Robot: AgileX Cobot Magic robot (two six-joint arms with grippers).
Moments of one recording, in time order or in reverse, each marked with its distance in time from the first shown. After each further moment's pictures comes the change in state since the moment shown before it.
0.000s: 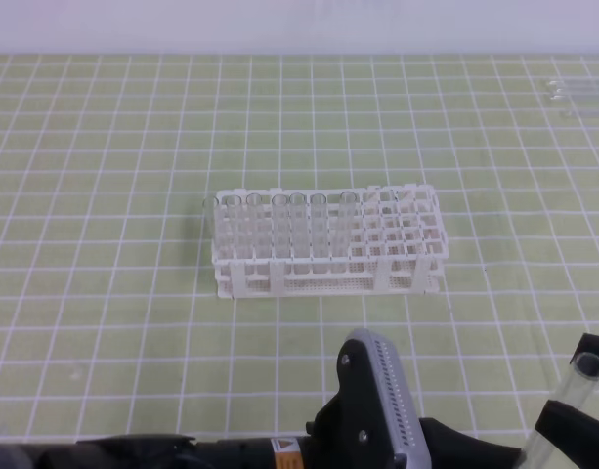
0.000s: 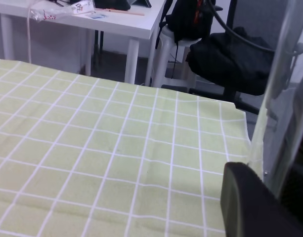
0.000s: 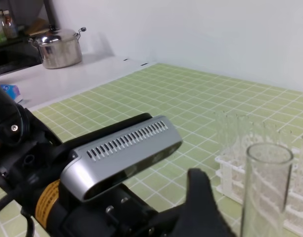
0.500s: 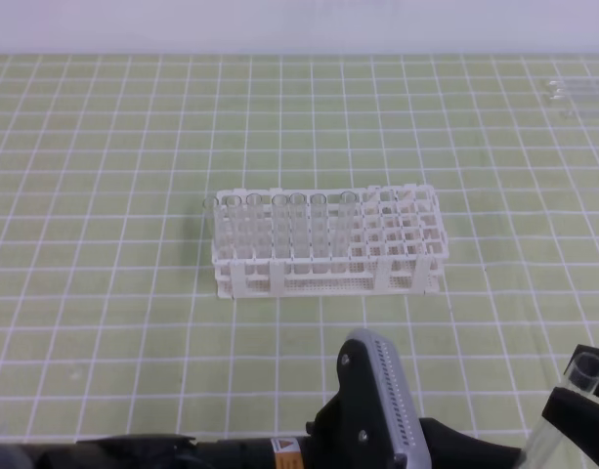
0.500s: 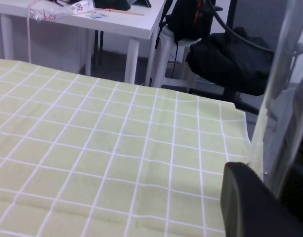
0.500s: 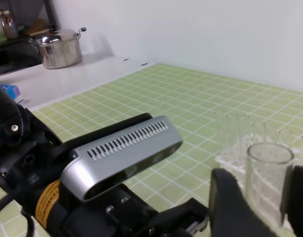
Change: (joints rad) left arm -0.001 0.002 0.000 0.000 0.000 -0.005; right arm 0.000 0.000 0.000 0.000 -0.003 0.000
